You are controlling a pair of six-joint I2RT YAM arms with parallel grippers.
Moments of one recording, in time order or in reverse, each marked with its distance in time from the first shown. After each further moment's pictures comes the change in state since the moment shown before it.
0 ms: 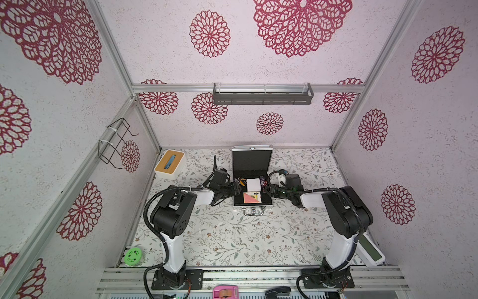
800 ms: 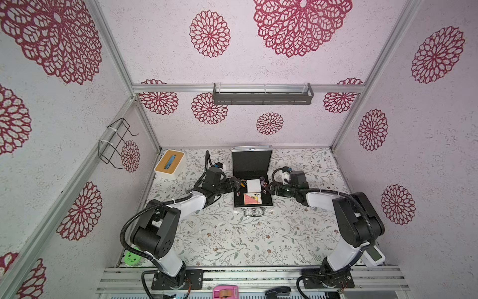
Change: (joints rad) left arm 0.034 -0.279 -0.124 0.027 -0.018 0.031; right arm -0.061 -0.150 0.031 -0.198 -0.017 -0.064
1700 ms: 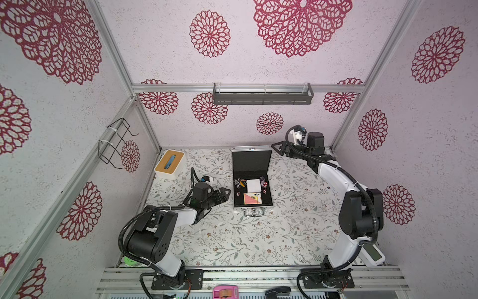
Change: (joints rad) left arm 0.093 -0.037 -0.307 0.311 0.064 -0.087; right arm -0.140 0.119 0.629 -0.195 -0.306 0.015
